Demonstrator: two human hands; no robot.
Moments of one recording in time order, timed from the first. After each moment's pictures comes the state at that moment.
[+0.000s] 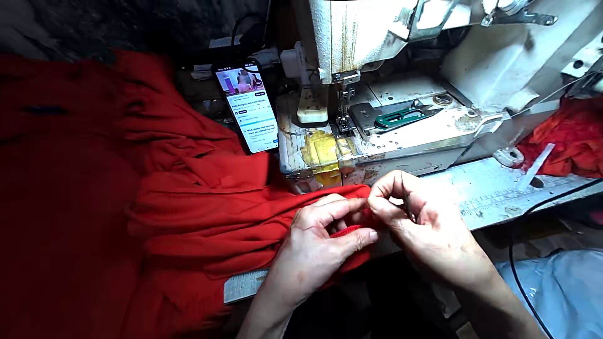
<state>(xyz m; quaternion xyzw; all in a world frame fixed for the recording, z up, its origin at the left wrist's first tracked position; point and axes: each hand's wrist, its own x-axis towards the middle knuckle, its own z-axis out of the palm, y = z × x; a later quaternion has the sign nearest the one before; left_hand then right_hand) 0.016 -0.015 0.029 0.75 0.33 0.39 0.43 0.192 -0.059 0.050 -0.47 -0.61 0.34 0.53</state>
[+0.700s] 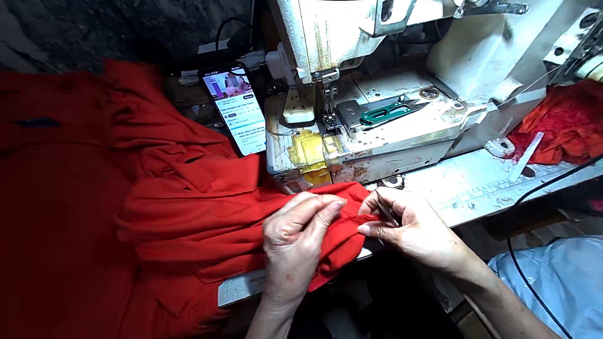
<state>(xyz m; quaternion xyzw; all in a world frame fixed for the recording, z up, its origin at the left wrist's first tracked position) 0.022 -0.013 0.010 0.73 0.30 0.55 0.28 0.215 -0.055 0.014 -0.48 -0.62 0.40 0.47</state>
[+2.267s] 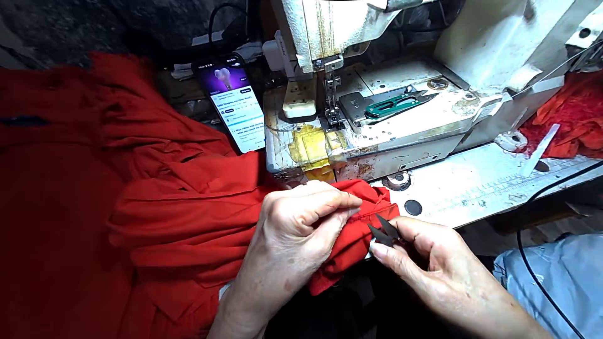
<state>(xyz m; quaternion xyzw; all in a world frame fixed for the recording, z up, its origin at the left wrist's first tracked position) 0.011 -0.017 0.065 0.81 0.27 0.43 0.28 0.199 -0.101 0.028 -0.57 -0.61 0.36 0.42</state>
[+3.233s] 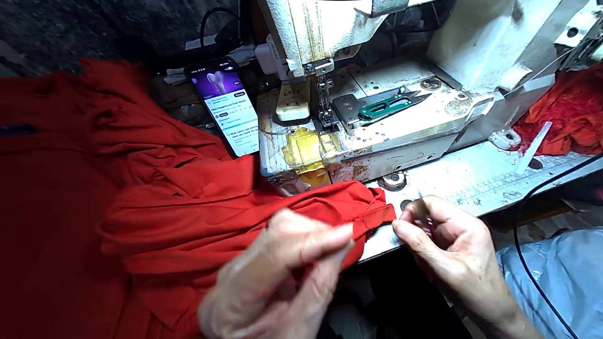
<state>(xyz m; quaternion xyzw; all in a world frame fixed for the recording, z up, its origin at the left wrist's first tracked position) 0.006 -0.041 0.038 0.75 0.22 0.56 0.26 0.207 -0.097 0.008 -0.53 -0.49 0.33 0.61</state>
